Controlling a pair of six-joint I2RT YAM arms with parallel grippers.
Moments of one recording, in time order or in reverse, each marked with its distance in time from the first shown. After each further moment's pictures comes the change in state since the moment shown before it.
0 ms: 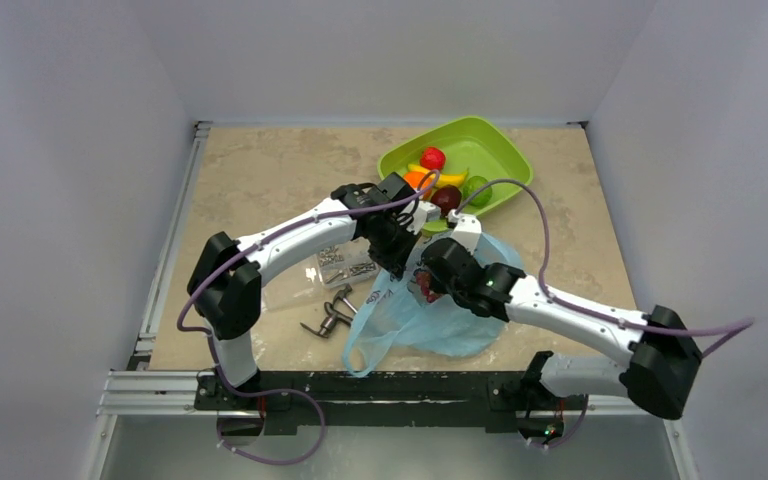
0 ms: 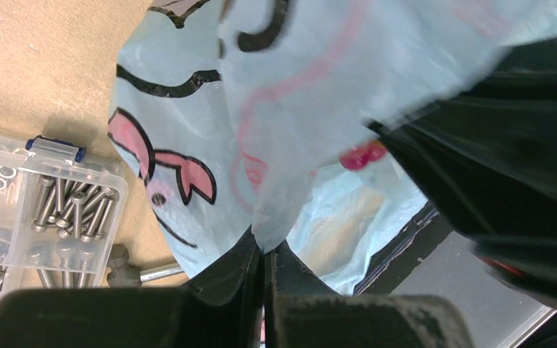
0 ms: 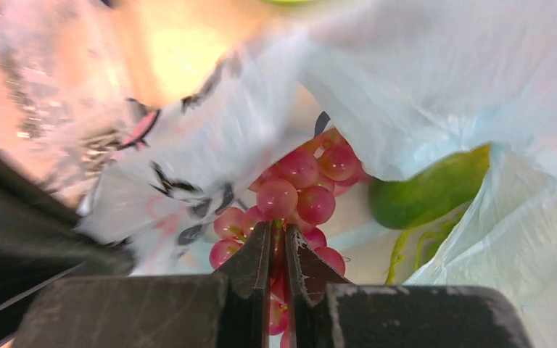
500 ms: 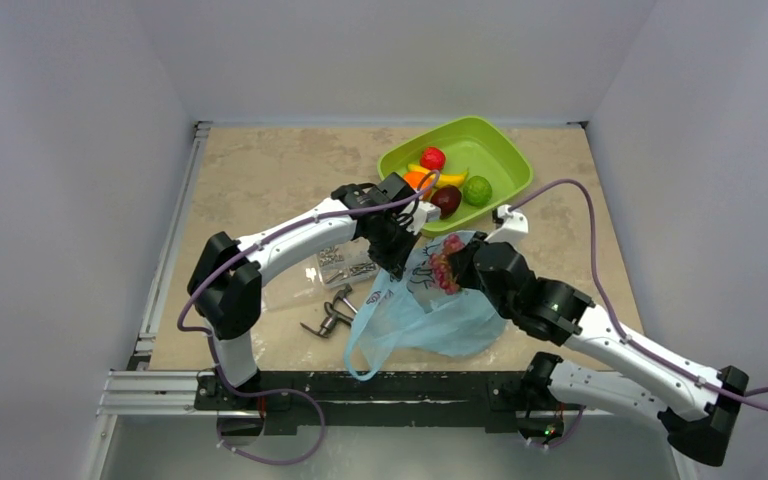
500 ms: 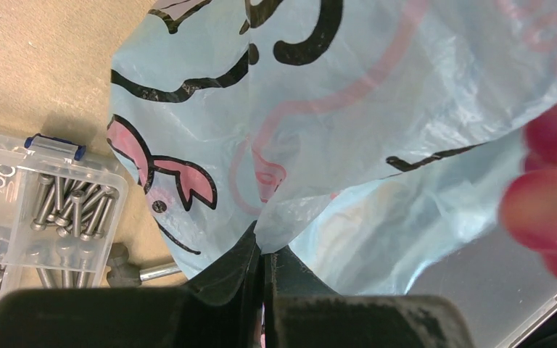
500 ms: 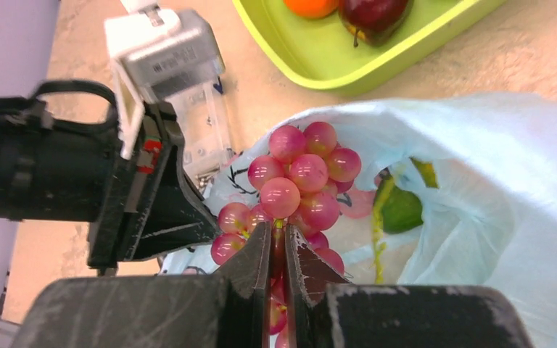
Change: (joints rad) left arm 0.000 0.000 0.000 -0.005 -0.002 0.000; right arm 0.000 -0.430 -0.010 -0.045 0.008 -0.023
